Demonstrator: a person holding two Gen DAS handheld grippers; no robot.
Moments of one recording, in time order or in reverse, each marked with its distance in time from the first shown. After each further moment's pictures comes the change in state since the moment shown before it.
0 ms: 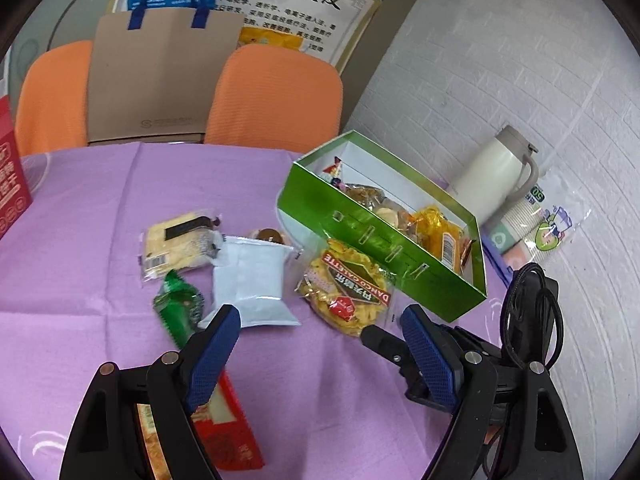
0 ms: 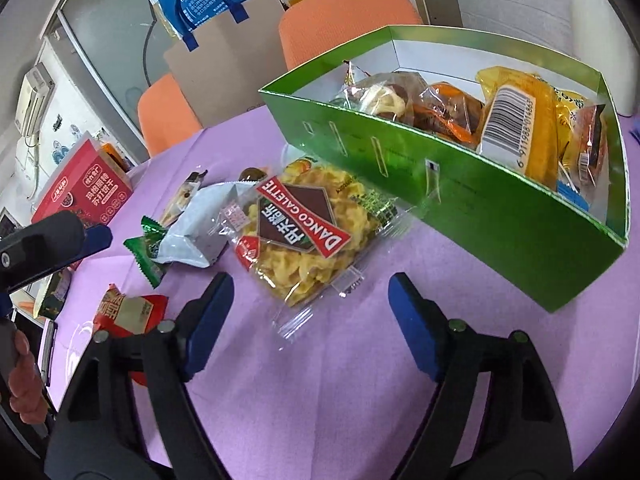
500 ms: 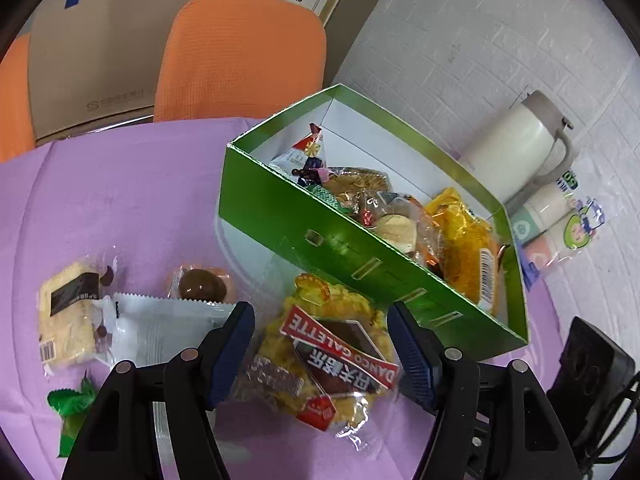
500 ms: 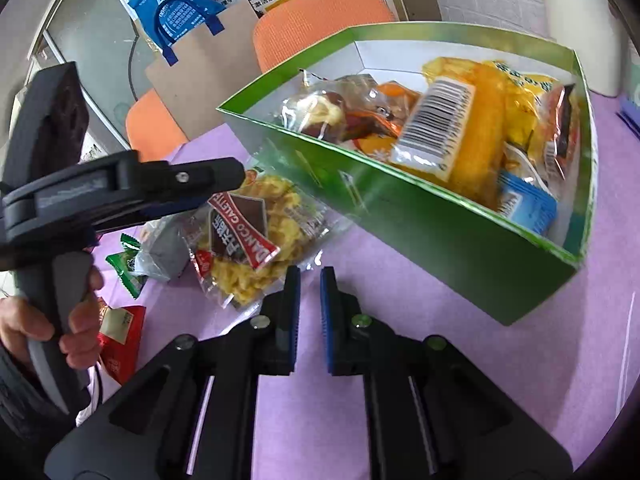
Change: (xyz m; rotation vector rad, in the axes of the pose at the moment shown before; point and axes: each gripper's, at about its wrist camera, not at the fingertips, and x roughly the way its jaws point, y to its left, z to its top) left arm 0.115 -0.014 0.048 0.036 0.155 -0.008; right arm -0.020 -0.041 -0.001 0.068 -0.021 0.019
